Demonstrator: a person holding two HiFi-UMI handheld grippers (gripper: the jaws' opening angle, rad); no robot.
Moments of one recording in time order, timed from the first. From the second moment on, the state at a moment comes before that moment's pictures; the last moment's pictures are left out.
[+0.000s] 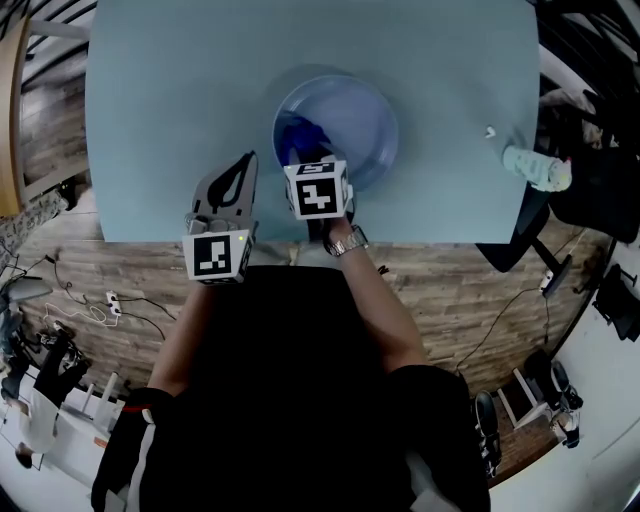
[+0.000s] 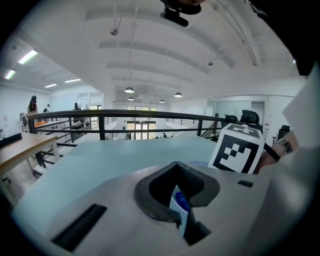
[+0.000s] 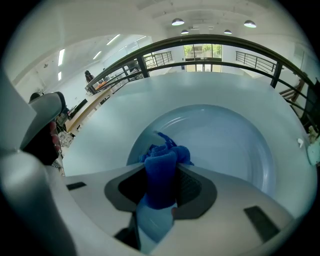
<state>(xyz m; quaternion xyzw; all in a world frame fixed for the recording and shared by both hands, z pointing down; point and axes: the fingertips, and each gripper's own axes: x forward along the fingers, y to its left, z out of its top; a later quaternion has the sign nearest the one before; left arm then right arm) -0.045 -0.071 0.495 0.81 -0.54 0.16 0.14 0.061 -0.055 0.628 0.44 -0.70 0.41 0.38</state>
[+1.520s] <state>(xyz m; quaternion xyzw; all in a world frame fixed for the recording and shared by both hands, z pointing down) -0.022 -0.117 0.494 0.82 -0.54 0.17 0.14 0.116 -0.135 0.604 0.51 -0.70 0.38 0.34</state>
